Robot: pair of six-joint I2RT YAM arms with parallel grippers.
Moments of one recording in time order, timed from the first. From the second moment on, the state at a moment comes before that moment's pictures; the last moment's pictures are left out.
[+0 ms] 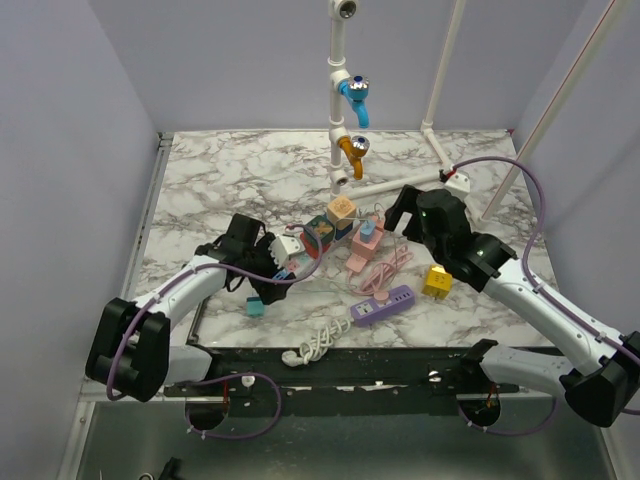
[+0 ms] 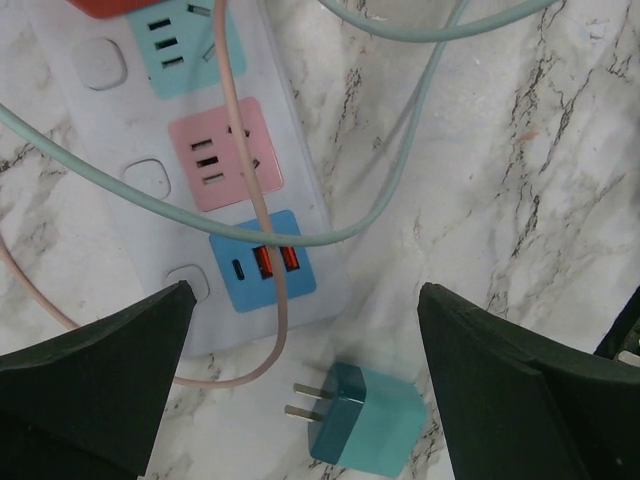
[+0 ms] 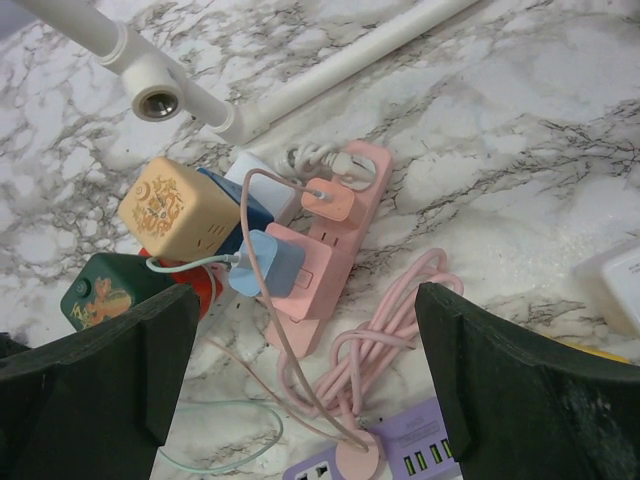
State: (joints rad) left arm -0.37 1.26 0.68 -0.46 0.48 0.59; right arm 0.66 1.09 1.00 -0.47 0.51 0.69
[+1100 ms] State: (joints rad) left arm -0.38 1.22 0.76 -0.44 0.32 0.45; right arm 0.70 1.10 1.03 -0.46 0.53 0.68
